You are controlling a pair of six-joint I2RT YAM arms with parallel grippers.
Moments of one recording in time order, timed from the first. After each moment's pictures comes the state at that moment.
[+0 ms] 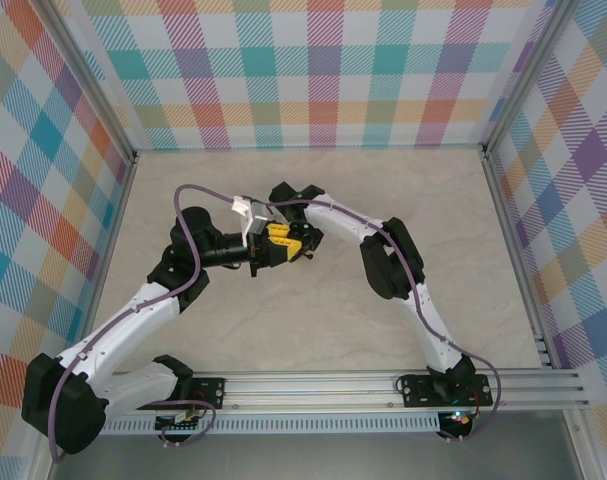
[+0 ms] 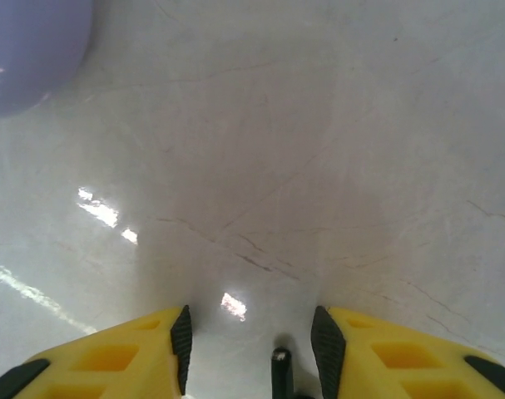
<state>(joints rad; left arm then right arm) -0.49 1.06 0.77 0.23 0.87 -0.15 0.75 2.41 2.07 -1.09 -0.02 0.02</state>
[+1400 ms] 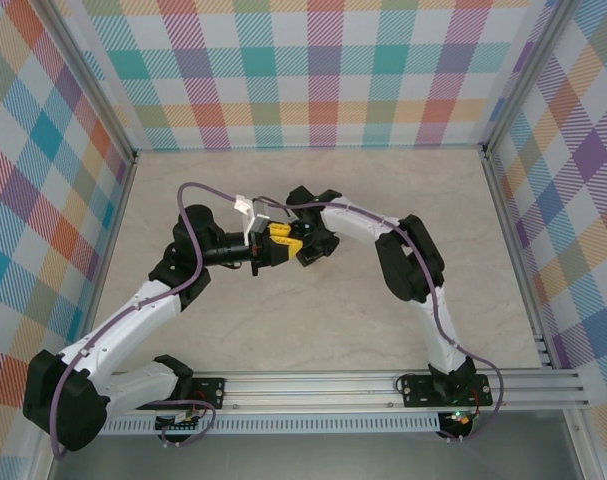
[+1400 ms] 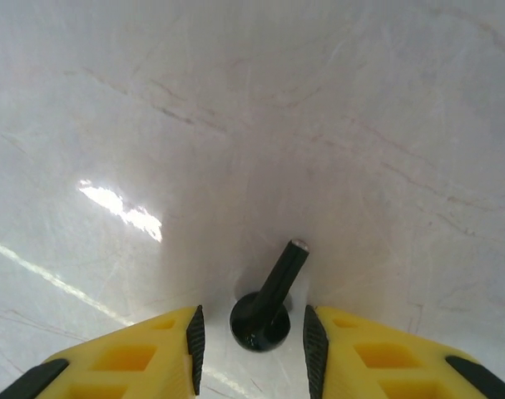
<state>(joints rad) -0.49 1.08 0.78 0.20 0.87 -0.15 0.70 2.25 1.79 -0.98 -0.08 0.09</state>
